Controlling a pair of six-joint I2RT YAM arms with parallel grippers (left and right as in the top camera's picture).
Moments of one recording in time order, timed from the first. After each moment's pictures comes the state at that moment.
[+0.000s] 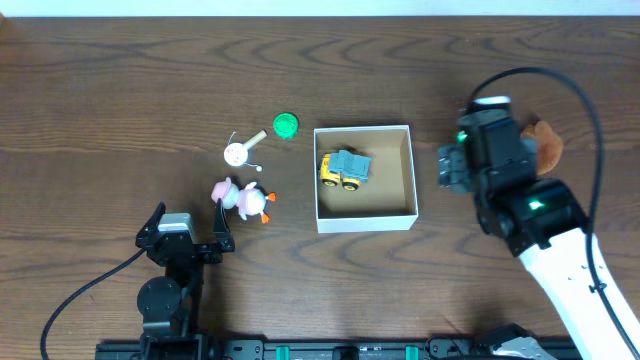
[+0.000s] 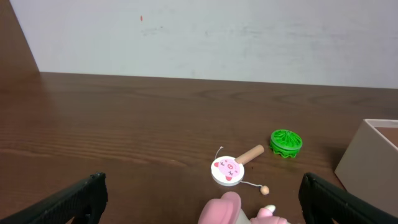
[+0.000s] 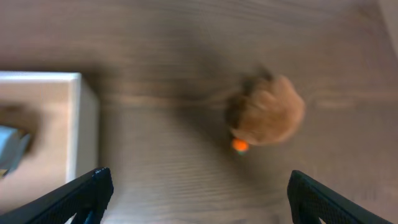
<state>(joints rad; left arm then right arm) 0.02 0.02 0.02 -0.11 0.01 -0.04 0.32 1.19 1.12 -0.84 0.44 0.23</state>
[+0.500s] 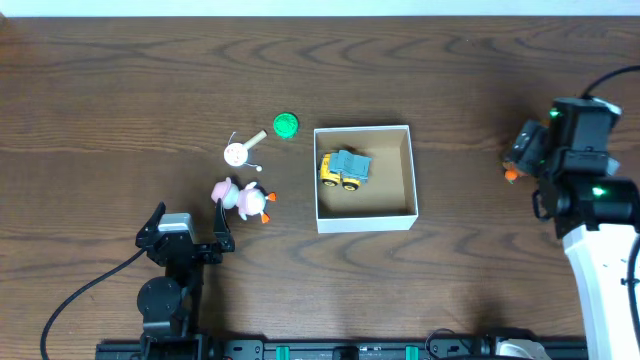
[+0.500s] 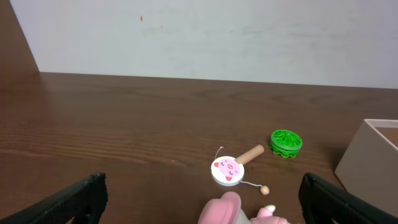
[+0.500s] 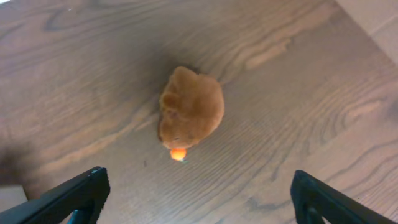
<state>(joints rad) 0.02 0.02 0.02 -0.11 0.01 -0.04 -0.05 1.20 1.12 -0.81 0.39 0.39</state>
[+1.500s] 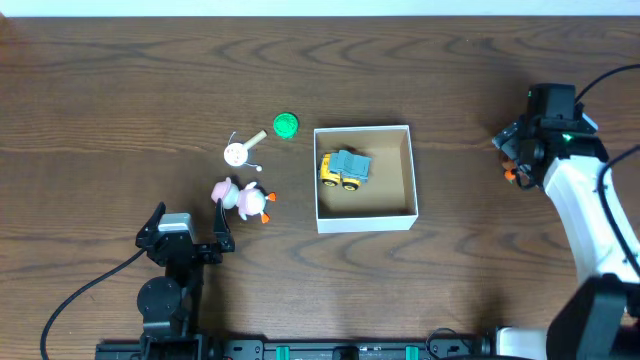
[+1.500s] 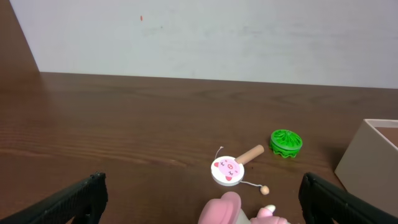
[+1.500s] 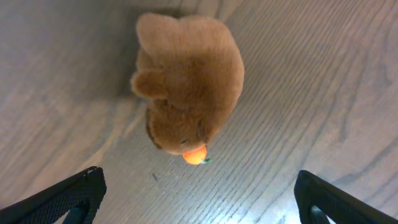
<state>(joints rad) 0.02 0.02 0.02 -0.11 0.01 -0.04 -0.10 1.56 1.12 -0.72 0.34 0.76</state>
